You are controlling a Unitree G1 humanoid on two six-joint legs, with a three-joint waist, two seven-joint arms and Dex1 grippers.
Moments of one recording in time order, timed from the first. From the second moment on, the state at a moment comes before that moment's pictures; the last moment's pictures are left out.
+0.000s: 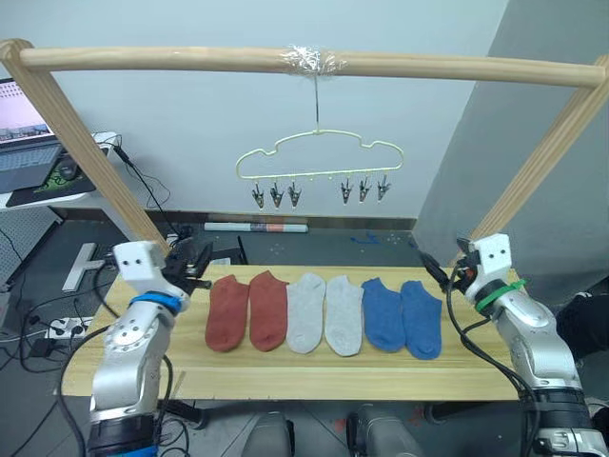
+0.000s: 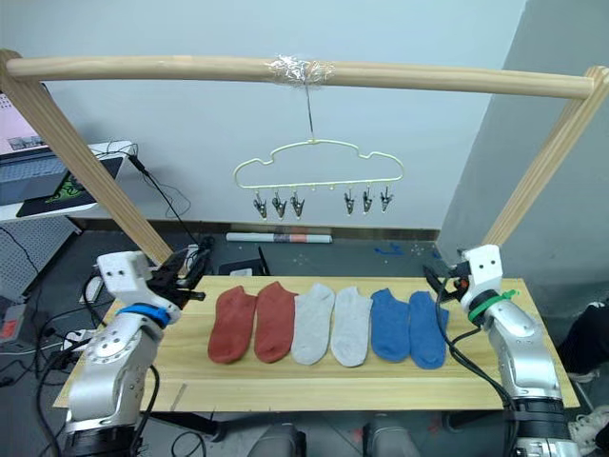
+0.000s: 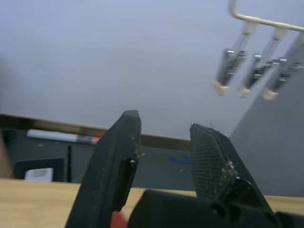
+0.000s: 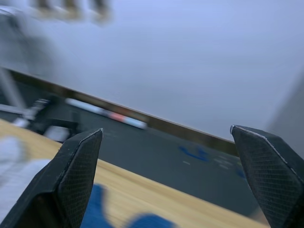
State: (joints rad) left arm -0.12 0.35 0.22 -0.14 -0.30 0.26 -0.29; right arm -0.22 -0.41 -0.10 -0.01 0.27 0.23 0.53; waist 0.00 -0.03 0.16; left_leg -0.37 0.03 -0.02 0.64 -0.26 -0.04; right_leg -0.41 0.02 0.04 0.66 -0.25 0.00
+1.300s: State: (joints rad) left arm -0.51 0.13 0.12 0.29 -0.12 0.03 -0.10; right arm -0.50 -0.26 0.10 -0.22 0.38 0.48 0.64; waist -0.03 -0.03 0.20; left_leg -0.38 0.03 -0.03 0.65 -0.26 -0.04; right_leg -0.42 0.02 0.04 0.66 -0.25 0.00
